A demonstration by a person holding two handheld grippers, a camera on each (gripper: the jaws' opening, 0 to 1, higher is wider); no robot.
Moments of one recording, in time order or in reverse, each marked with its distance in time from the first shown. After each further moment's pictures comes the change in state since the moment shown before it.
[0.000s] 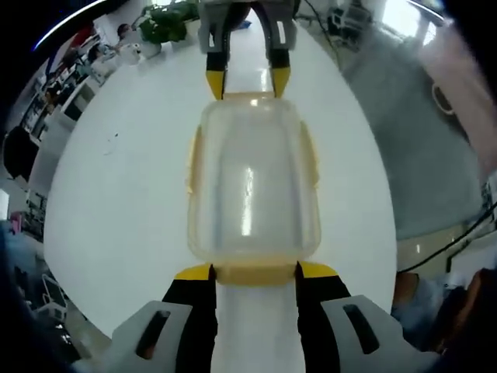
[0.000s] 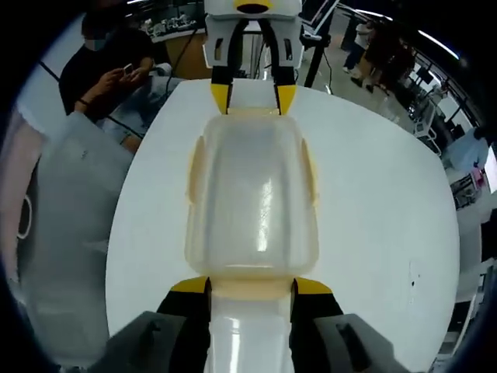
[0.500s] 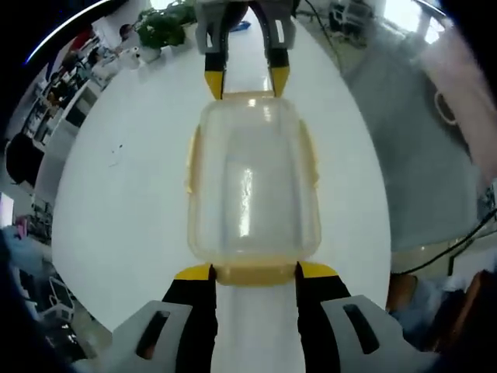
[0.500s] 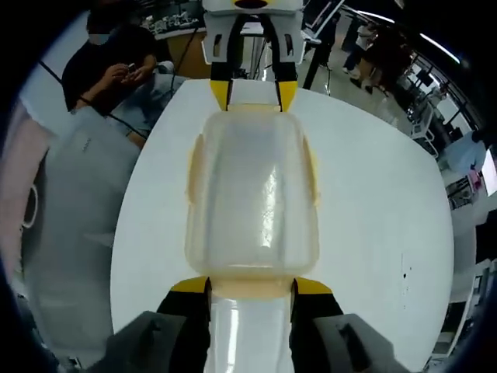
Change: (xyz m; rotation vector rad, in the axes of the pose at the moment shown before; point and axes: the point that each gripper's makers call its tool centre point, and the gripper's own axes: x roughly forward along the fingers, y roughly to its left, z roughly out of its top) left arm -0.008 -0.005 0.028 0.007 0.018 0.027; right arm -0.022 0.006 -0.017 -0.015 0.023 -0.021
